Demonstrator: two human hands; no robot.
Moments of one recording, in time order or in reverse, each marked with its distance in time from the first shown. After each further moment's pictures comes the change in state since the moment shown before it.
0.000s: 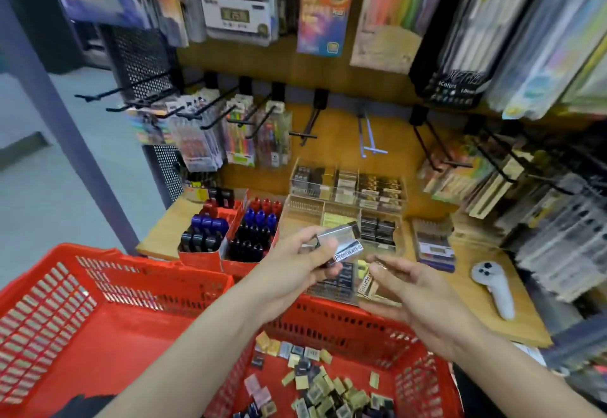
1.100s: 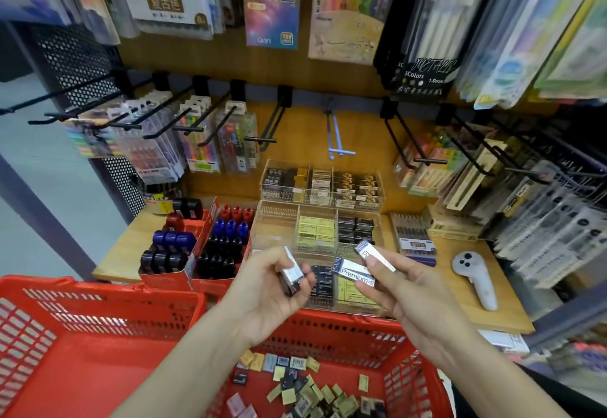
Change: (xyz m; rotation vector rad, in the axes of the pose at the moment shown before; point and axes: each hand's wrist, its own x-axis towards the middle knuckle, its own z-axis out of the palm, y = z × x) left_hand 0.032 -0.013 -0.005 -0.529 0.058 -0.246; right_hand 0.018 -0.006 -0.012 0.173 0.158 -0.124
